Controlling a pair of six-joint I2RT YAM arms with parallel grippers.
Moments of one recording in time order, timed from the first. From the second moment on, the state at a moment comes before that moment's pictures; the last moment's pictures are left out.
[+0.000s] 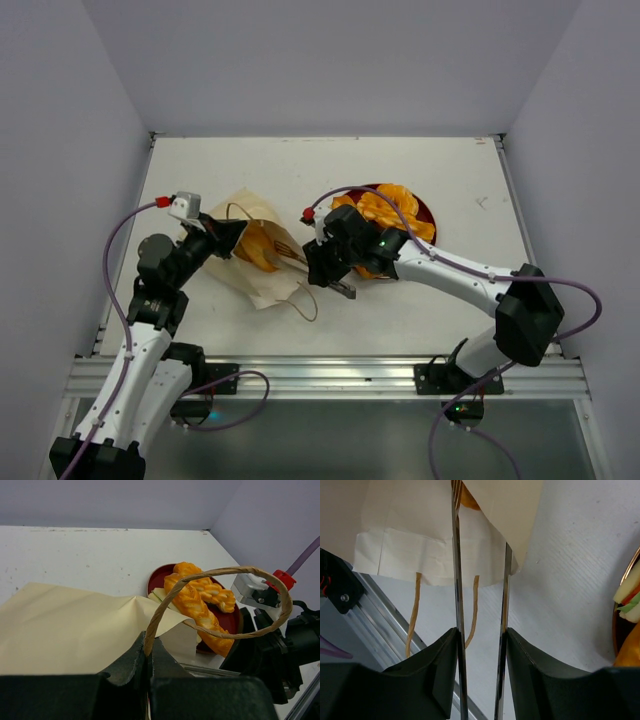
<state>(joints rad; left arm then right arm) -0.15 0.64 0.52 0.09 0.41 -0.38 0.89 1.51 1.13 -0.44 -0.18 0.26</state>
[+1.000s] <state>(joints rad) -0.15 0.63 0.50 0.12 0.35 -0.38 0.79 1.36 1.15 -0.61 -0.42 0.00</state>
